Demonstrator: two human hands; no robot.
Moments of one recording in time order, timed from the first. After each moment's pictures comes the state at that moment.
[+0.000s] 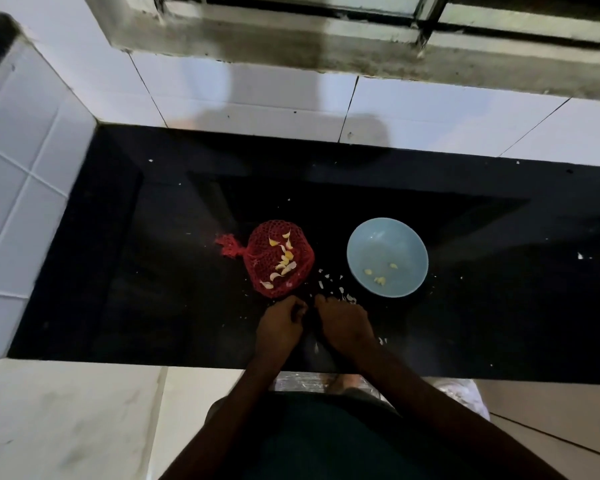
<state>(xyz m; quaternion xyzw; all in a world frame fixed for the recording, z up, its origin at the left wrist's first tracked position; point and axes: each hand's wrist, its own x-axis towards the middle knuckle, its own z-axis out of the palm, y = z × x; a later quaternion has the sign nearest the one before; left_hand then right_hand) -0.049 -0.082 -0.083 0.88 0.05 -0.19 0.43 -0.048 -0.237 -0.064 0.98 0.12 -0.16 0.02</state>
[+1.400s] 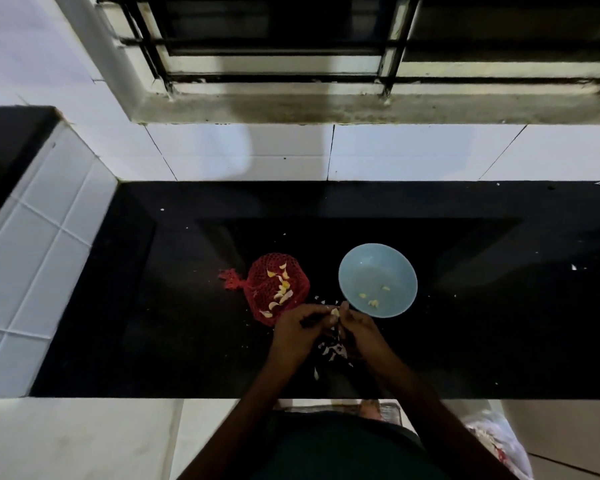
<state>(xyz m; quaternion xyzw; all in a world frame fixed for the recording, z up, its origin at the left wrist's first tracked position) -0.038 -0.119 0.001 0.74 0.01 -0.15 0.66 -0.054 -0.267 0.006 0.63 -0.19 -0.17 -0.73</state>
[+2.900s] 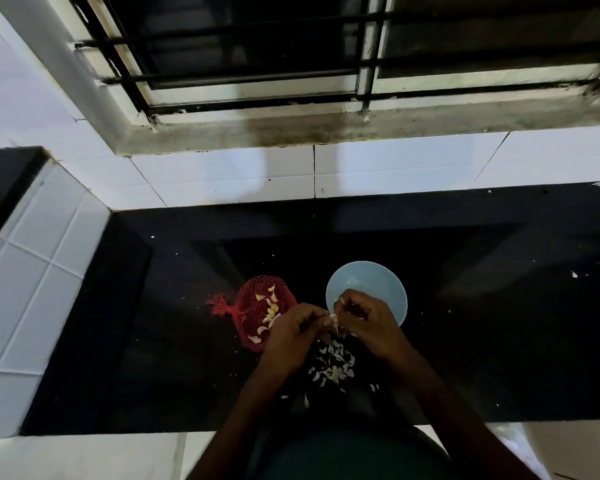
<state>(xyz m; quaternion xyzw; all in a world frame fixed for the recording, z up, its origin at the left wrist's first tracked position) -0.006 -0.141 0.042 0.81 -0.11 -0.14 0.56 -0.017 -0.324 0.045 0.76 0.01 -0.05 -0.64</state>
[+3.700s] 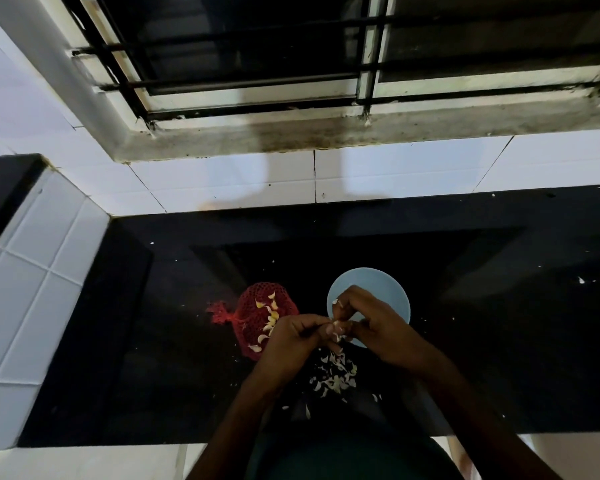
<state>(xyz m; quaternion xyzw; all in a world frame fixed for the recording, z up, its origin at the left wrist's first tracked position) 0.001 -0.144 0.066 0.69 -0.08 -0.23 0.68 -0.002 -0.342 0.069 0.82 0.15 -0.08 -0.55</state>
